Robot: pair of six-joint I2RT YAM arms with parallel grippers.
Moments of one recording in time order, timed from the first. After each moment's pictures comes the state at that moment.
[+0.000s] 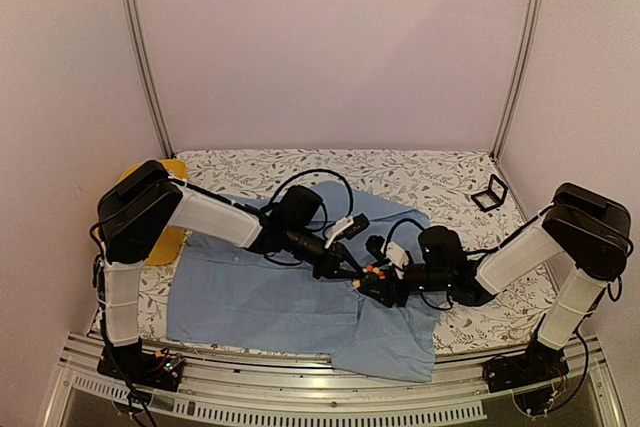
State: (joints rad) left arm -0.86 2.08 1.20 0.16 0.81 0.01; right arm 0.84 1.72 0.49 0.72 -0.29 -0.10
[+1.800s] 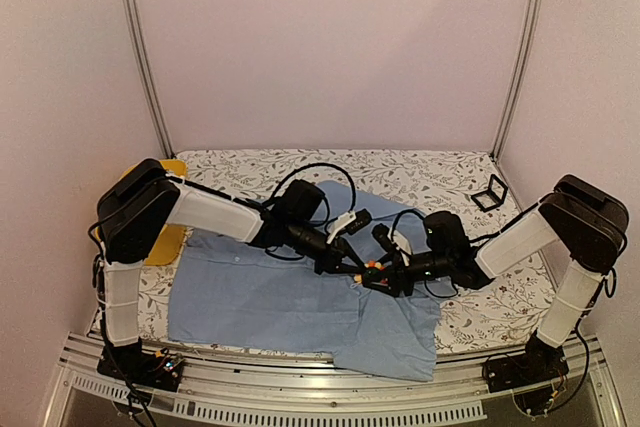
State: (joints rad) left arm -0.86 2.08 1.24 0.10 0.80 0.07; right arm 0.69 1.75 0.56 0.61 -0.62 -0.03
